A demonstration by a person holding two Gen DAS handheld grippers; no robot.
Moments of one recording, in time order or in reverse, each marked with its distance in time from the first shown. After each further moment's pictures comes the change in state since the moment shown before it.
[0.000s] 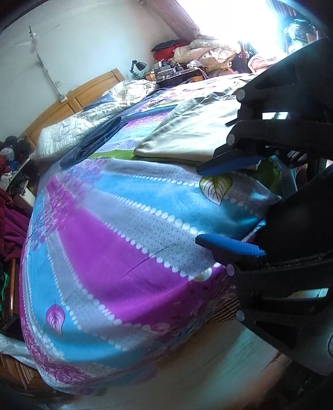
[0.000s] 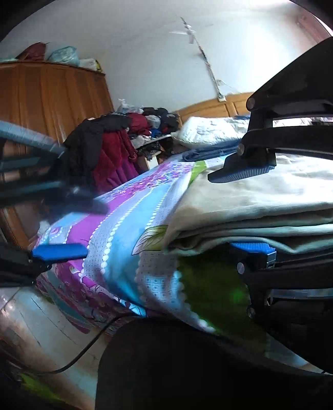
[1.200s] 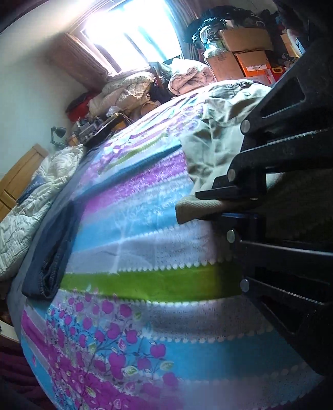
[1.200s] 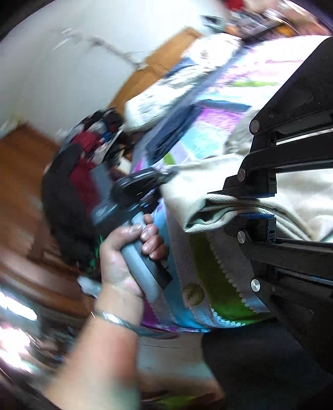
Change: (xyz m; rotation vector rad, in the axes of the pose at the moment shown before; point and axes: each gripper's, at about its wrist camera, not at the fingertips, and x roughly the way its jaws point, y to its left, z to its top) left arm 0.171 -0.170 0.136 0.470 0.287 -0.323; right arm -0.047 -0.167 -0.063 0.700 0.022 0.225
